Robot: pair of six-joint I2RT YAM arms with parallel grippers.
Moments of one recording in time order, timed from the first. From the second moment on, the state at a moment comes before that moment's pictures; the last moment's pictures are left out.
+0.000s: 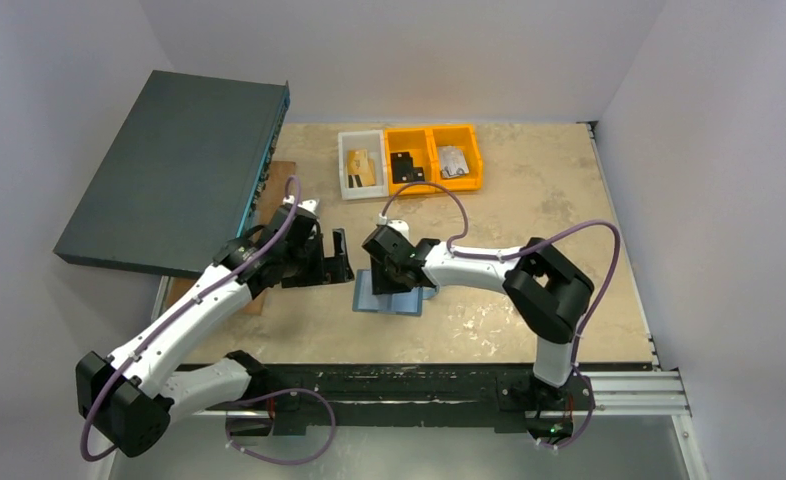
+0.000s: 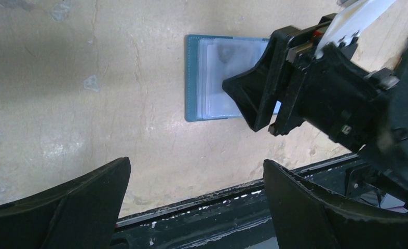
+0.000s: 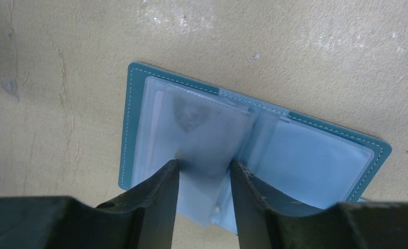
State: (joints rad) left arm -0.57 1.06 0.94 -0.82 0.01 -0.62; right arm 0.97 1.86 1.17 -0.38 0.20 0.80
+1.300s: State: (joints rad) left arm -0.64 1.59 0.92 -0.47 0.19 -0.76; right arm 0.69 1.83 0.82 0.23 -0.42 0.75
